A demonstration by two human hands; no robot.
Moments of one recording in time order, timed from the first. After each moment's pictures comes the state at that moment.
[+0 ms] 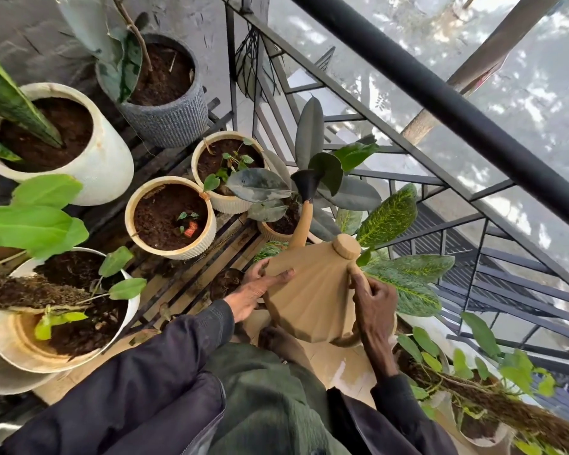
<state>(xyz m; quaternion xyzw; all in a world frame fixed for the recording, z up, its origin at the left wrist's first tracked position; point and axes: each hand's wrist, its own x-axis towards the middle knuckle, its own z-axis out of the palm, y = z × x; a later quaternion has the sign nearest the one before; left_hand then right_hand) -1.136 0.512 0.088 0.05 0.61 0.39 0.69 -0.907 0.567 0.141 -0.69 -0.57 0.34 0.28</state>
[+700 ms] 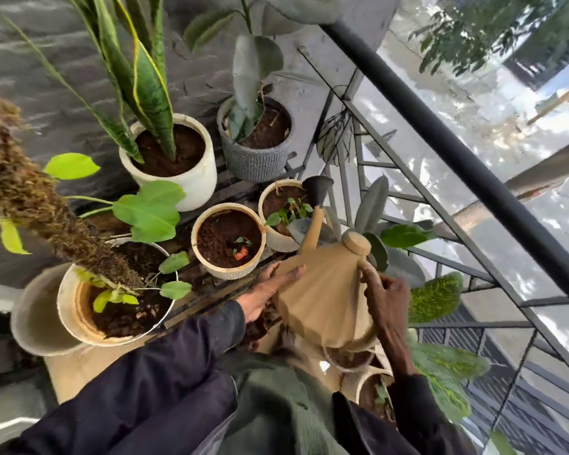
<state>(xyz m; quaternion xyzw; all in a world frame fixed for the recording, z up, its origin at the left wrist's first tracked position) -1.217 0.506 0.149 0.01 0.64 0.47 0.61 -1.019 0.636 0.196 -0.59 -0.68 0.39 0.22</state>
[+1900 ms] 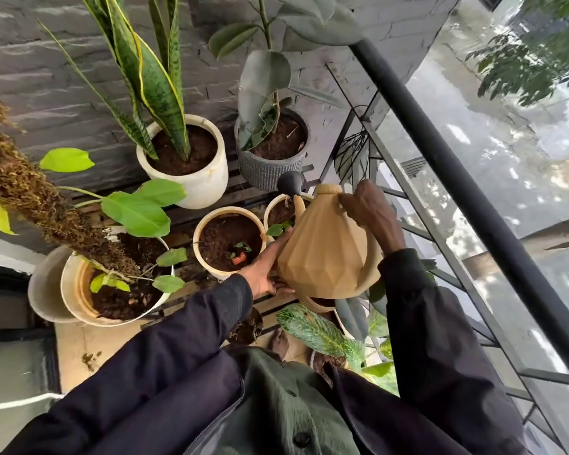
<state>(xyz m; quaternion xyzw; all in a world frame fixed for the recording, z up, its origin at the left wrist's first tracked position) -1.232 0.601 0.200 -0.17 0.59 0.53 0.59 -1.177 0.806 0.277 -0.42 -0.84 0.35 -0.01</state>
